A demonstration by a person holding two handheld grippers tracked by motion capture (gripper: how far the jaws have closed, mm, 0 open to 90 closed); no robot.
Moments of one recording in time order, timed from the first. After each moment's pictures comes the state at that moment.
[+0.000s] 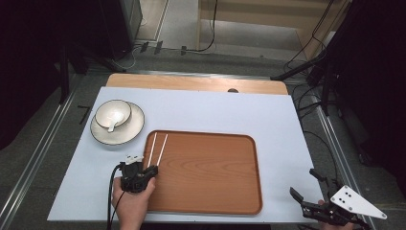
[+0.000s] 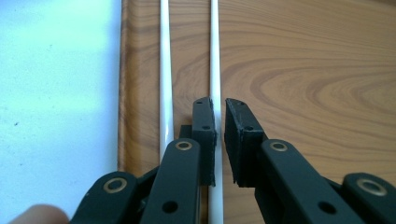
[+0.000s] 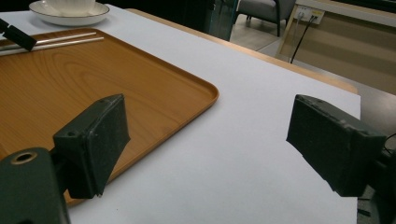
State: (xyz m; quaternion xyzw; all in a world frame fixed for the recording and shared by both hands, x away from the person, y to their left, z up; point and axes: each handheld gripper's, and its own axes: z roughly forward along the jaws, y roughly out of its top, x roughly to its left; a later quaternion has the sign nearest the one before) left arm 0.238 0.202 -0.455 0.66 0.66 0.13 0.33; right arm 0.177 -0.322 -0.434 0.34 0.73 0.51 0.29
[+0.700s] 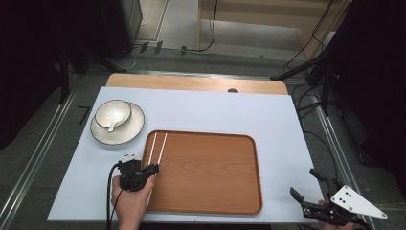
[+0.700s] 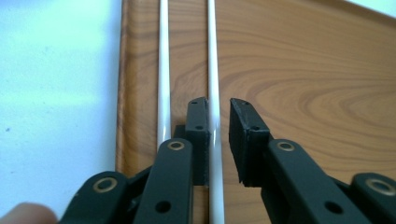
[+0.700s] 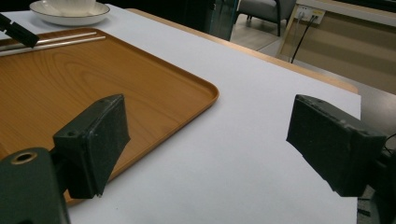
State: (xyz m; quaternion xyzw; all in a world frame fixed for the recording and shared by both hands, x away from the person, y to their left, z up) left arm 0.241 0.209 -0.451 0.65 0.66 0.11 0.36; right arm 0.177 -0.323 -0.434 0.34 0.73 0.51 0.29
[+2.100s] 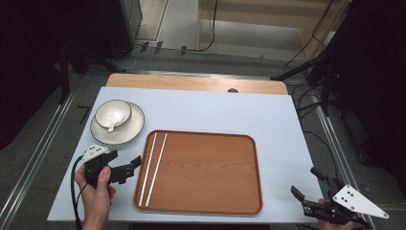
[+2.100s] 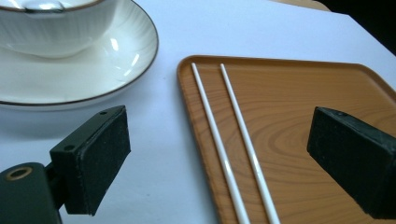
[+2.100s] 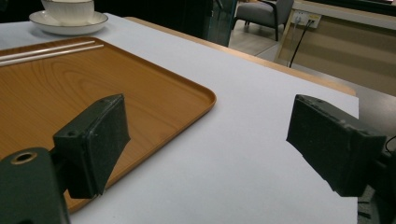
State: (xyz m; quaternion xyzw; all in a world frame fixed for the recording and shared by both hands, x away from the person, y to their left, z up) left arm 0.236 0.282 -0.411 0.67 0.58 0.18 0.43; right arm 0.179 -0.325 -0.435 0.35 0.72 0.52 0.29
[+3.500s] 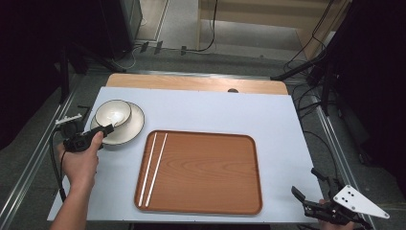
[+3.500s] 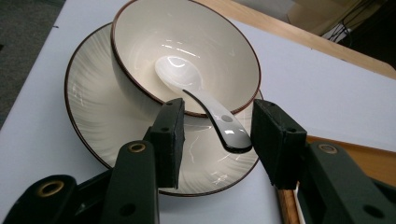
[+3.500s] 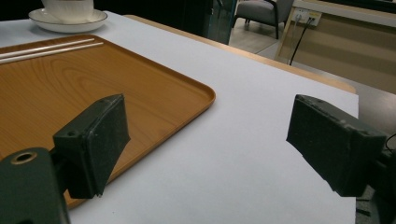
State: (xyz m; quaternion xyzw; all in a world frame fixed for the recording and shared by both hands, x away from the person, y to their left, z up) left arm 0.312 0.347 -0.396 0.58 0.68 0.17 0.41; right arm 0.178 -0.327 -0.436 0.35 0.72 0.52 0.29
